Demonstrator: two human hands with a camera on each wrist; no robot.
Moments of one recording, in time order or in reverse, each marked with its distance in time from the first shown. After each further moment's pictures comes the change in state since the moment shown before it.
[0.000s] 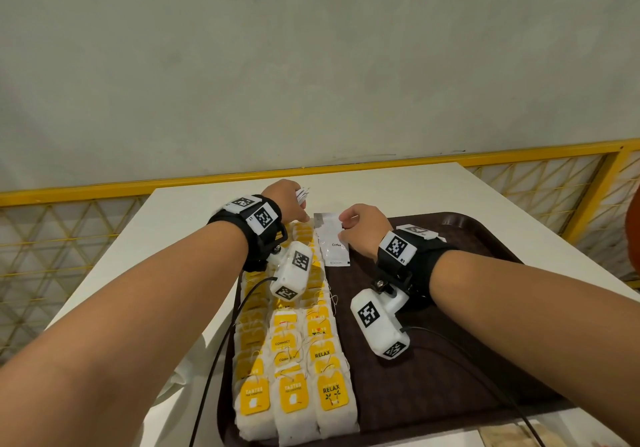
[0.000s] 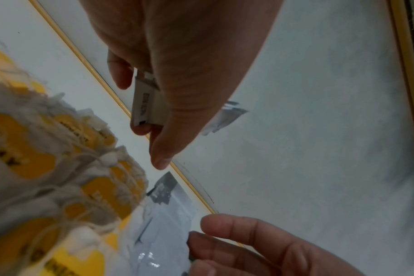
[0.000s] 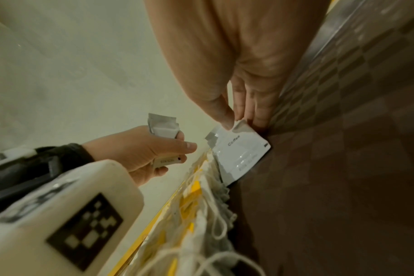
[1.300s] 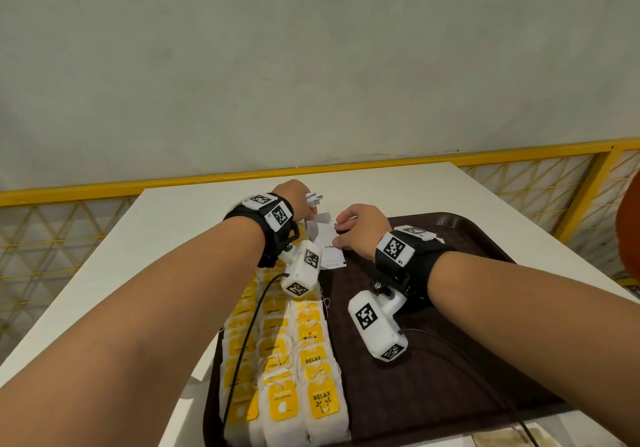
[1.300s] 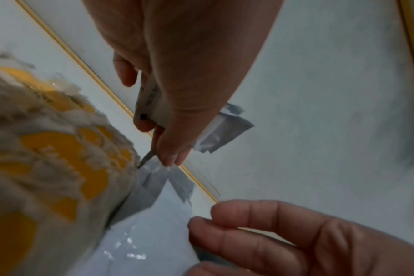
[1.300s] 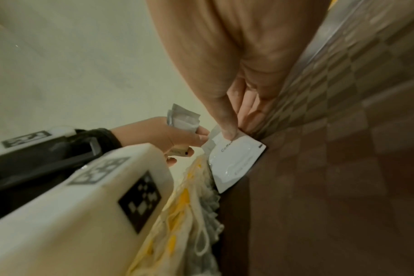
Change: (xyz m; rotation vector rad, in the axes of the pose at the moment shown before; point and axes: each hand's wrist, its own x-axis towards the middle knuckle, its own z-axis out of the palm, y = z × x) left_hand 0.027 0.015 0.019 0.074 -0.027 0.031; right_hand -0.002 0.003 -0.009 0.025 0.004 0.001
